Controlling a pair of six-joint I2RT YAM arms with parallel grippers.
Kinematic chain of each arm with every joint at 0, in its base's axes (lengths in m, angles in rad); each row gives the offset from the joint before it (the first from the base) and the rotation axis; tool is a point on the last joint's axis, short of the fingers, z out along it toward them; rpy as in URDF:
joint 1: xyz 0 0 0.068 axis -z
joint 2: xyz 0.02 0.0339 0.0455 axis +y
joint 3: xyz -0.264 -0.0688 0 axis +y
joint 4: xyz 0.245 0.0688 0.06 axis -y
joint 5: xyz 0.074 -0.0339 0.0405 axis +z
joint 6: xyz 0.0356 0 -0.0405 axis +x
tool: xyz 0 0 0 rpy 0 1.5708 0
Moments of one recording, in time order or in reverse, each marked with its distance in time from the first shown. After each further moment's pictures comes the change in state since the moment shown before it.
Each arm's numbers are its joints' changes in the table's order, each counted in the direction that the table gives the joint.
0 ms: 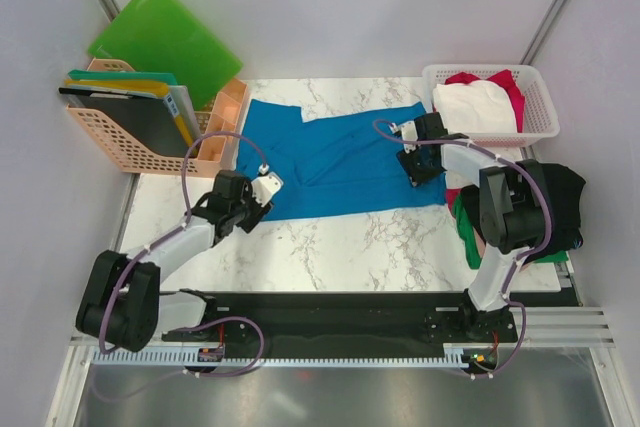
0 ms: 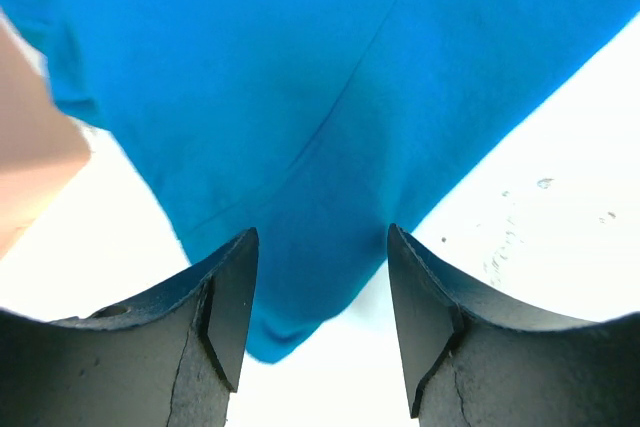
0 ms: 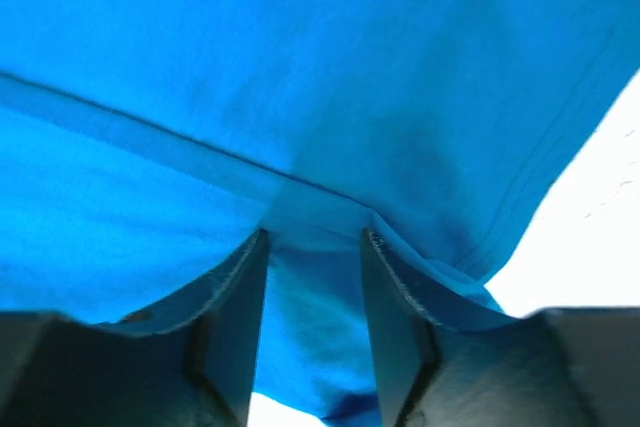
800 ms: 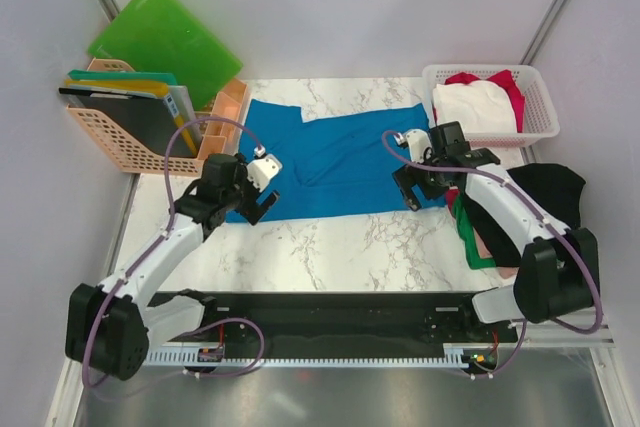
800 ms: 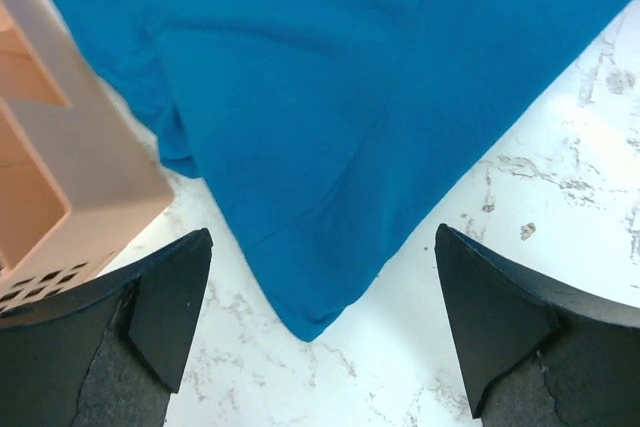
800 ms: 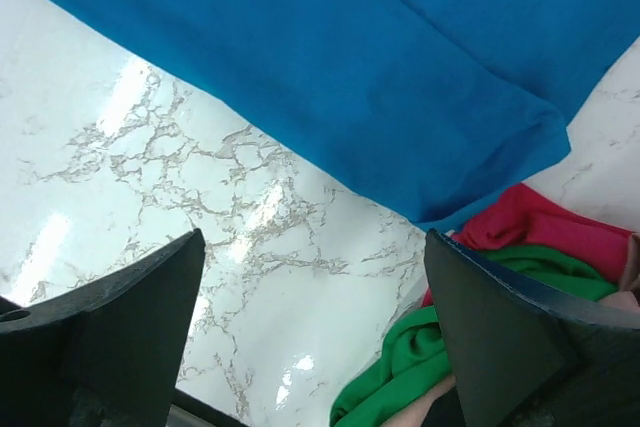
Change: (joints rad) left arm 0.013 -0.215 -0.156 -0.217 -0.075 -0.025; right arm -0.043 -0.489 0.154 -0.251 0.172 -0.031
